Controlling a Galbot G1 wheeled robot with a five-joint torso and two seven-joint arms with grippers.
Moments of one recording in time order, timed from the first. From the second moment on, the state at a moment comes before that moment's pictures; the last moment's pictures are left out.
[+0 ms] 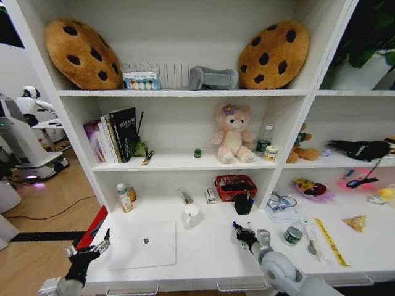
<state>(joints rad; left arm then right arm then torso) 1.92 -1.27 -0.87 -2.20 -0.41 0.01 -0.11 -1.26 0.72 0.06 1.89 0.80 -0.07 0.41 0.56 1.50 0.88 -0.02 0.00</state>
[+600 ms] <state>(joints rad) 1.92 -1.28 -0.86 -2.20 -0.40 0.02 -0.11 -1.00 0.74 0.07 1.73 0.78 0.09 0.37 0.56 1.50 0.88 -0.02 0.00</state>
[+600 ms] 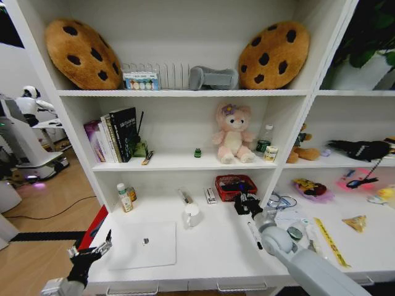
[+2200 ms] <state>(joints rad) 1.92 -1.29 -0.86 -2.19 -0.40 0.03 -0.11 -0.99 0.75 0.12 1.78 0.69 0.15 0.24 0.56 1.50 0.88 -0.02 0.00</state>
